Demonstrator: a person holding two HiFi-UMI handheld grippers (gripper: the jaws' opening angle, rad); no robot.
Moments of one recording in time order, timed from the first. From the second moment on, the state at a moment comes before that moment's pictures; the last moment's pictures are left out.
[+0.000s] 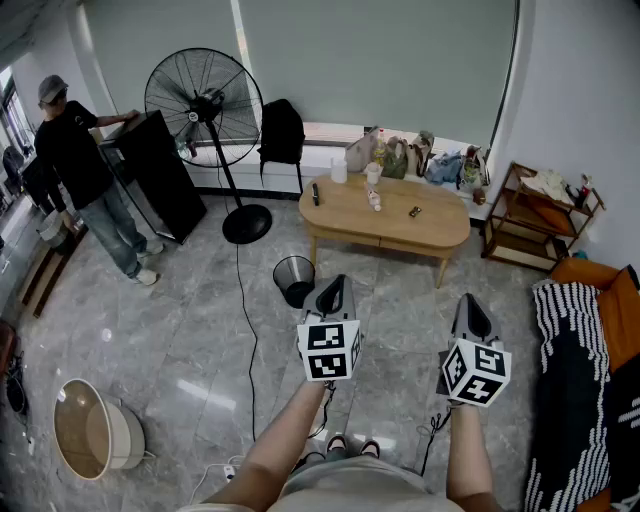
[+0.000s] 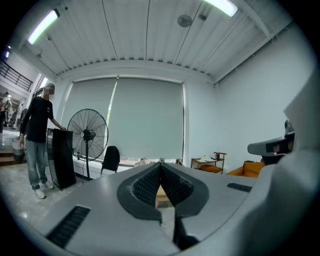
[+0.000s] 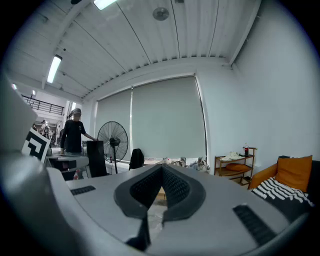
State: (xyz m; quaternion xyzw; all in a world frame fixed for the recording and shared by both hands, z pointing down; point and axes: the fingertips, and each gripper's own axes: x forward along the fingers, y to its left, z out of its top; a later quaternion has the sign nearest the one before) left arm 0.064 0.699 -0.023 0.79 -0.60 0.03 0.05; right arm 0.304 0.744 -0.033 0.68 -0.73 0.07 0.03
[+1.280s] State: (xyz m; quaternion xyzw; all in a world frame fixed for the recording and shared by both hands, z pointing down) left arm 0.041 0.697 -0.014 0.79 -0.61 0.03 0.06; right arm 0.304 0.747 -0.030 0.69 -0.72 0.06 0.01
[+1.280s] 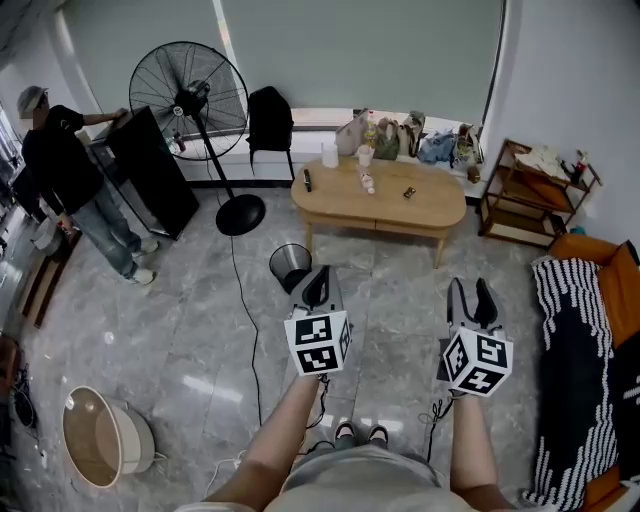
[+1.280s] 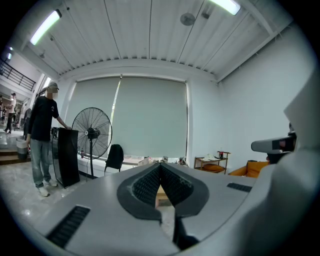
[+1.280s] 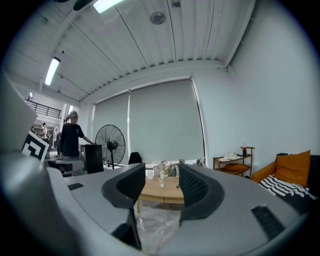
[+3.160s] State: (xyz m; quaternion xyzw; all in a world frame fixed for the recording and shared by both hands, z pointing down) left arm 0.065 0.203 0.043 0.74 -0.66 0.06 0.10; right arm 0.378 0.233 0.031 0.67 -0.73 0.11 0.05
